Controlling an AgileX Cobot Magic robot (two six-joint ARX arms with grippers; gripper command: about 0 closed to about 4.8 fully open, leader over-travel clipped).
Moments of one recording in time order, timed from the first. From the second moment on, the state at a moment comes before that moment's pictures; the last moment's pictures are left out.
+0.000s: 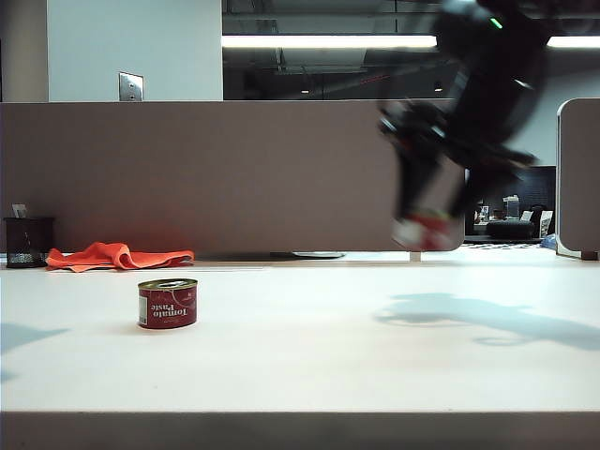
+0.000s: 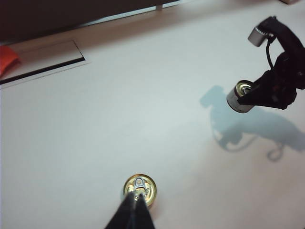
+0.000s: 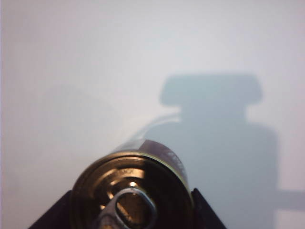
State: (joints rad) left arm -0.23 0.92 1.08 -0.62 0.32 0.09; right arm 0.34 1.71 1.34 -0.59 -0.09 0.09
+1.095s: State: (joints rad) left arm -0.23 0.92 1.08 -0.60 0.31 0.09; right arm 0.79 2.16 1.85 -0.66 -0.04 -0.10
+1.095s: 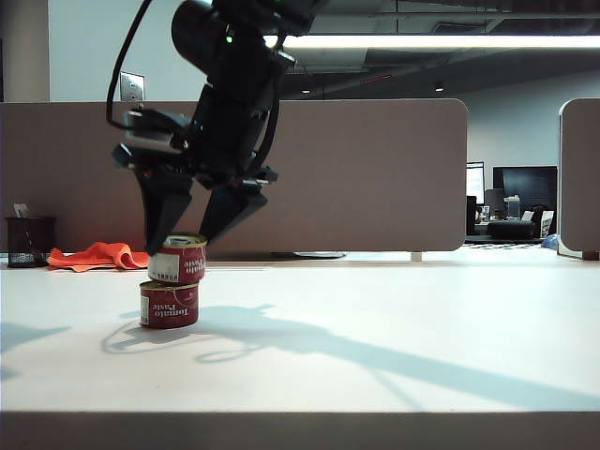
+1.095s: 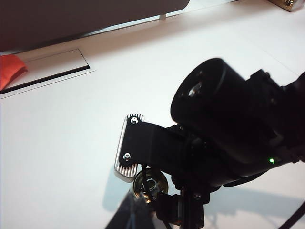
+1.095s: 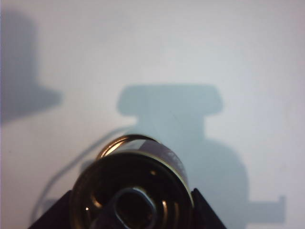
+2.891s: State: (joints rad) left arm -0.29 0.36 0.60 -0.42 0.12 0.05; right arm 0.43 0.69 0.96 -0.60 0.21 -0.06
